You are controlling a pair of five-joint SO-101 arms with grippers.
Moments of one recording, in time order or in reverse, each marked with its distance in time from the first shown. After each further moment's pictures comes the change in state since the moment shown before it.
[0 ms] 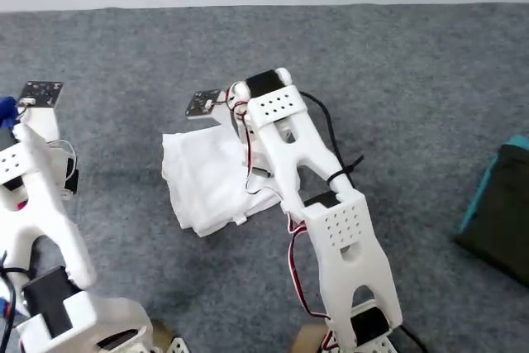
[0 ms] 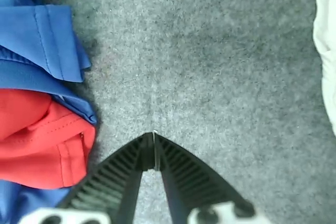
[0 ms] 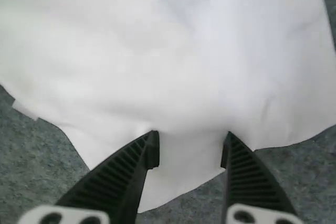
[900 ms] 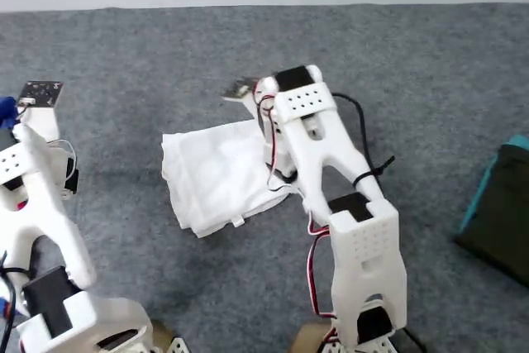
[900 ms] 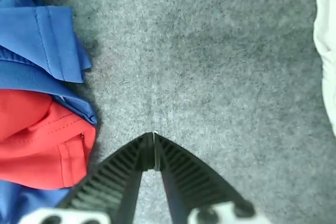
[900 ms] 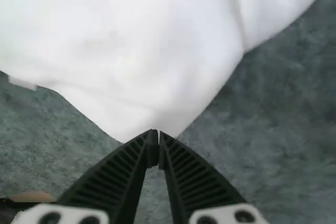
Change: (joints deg) left arm 0.0 0.0 0.0 -0.2 0.0; right arm 6.9 -13.9 20.0 -1.0 -17.3
